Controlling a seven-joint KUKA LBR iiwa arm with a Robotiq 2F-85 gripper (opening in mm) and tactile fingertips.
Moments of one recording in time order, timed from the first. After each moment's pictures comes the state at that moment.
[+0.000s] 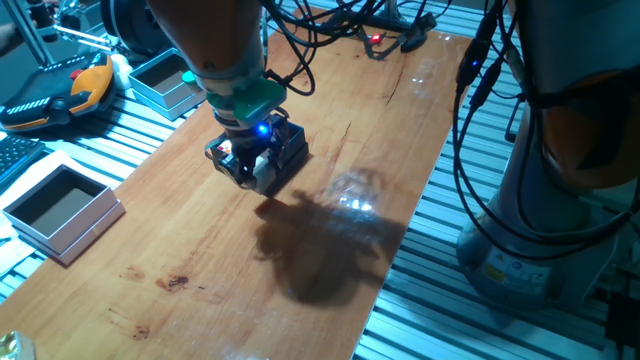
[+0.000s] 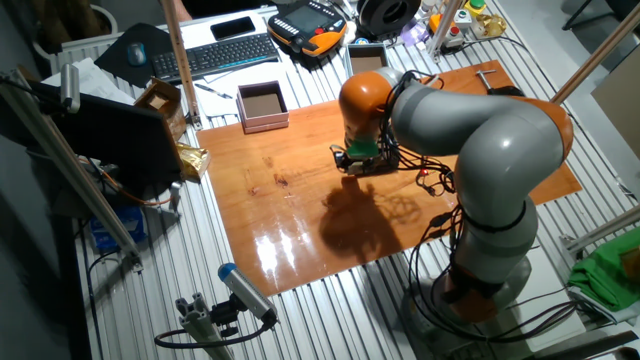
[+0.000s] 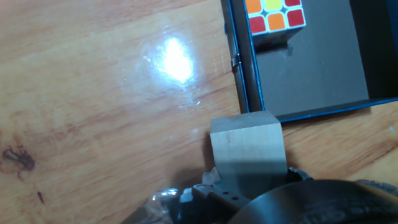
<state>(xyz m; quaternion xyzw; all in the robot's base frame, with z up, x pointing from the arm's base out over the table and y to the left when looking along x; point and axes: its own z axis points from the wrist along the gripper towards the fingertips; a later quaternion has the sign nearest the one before) 0.460 0.108 0.128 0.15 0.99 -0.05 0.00</state>
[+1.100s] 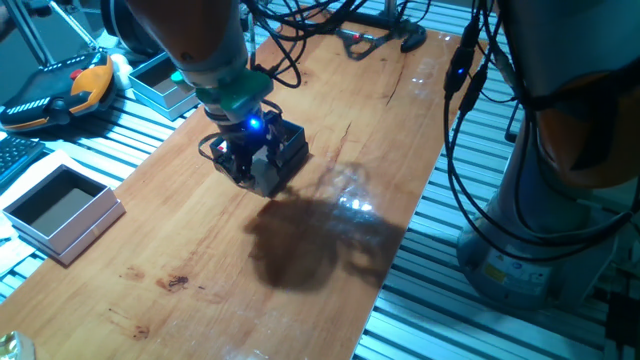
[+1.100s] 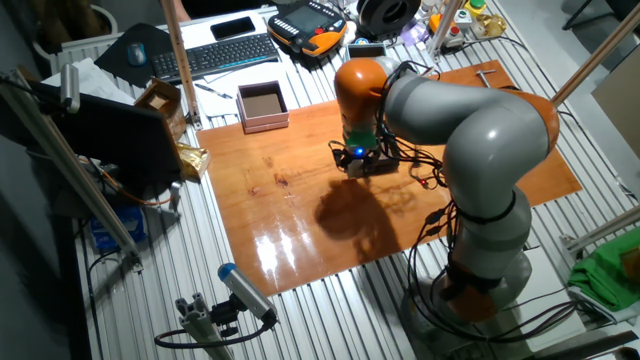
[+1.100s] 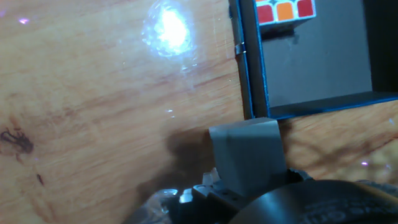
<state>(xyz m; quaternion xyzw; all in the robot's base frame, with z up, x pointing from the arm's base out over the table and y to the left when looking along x) 0.460 0.108 0.129 0.13 0.99 -0.04 -0.05</state>
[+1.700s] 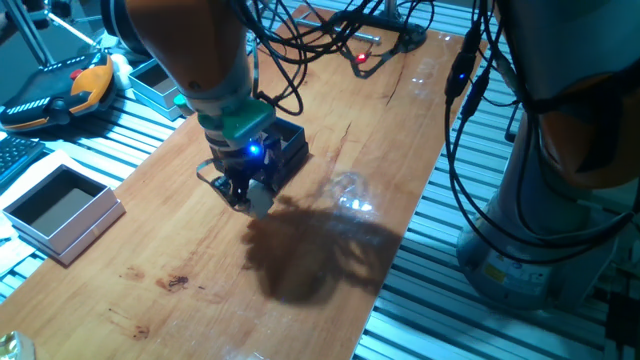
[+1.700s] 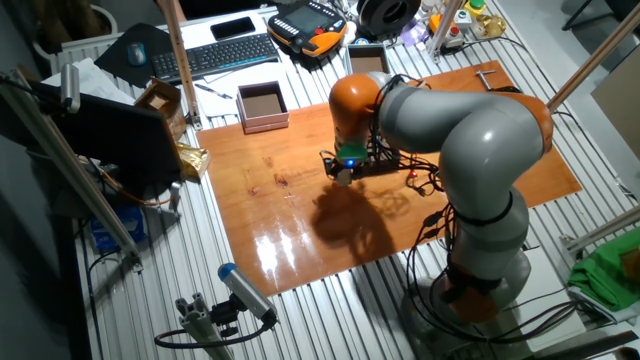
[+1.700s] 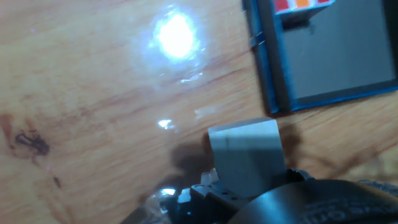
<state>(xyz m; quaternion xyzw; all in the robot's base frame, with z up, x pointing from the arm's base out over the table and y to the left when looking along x) 0.457 0.141 0.089 0.15 0.99 -0.03 -0.02</state>
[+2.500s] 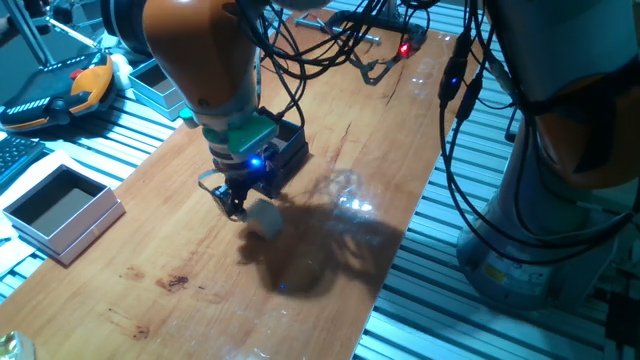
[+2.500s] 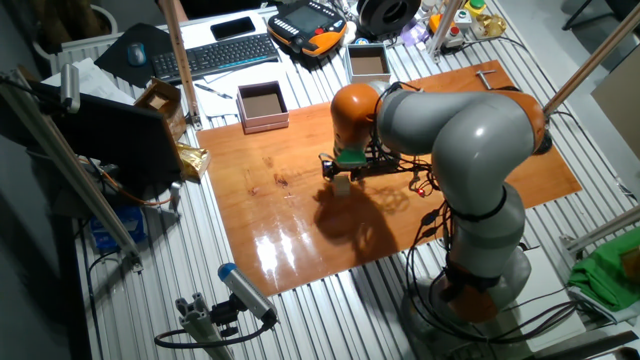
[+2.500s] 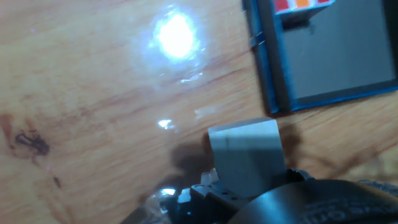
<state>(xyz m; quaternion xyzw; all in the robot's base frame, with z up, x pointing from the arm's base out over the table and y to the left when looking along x) 0.468 0.139 0.070 0.14 0.99 -0.02 -0.01</state>
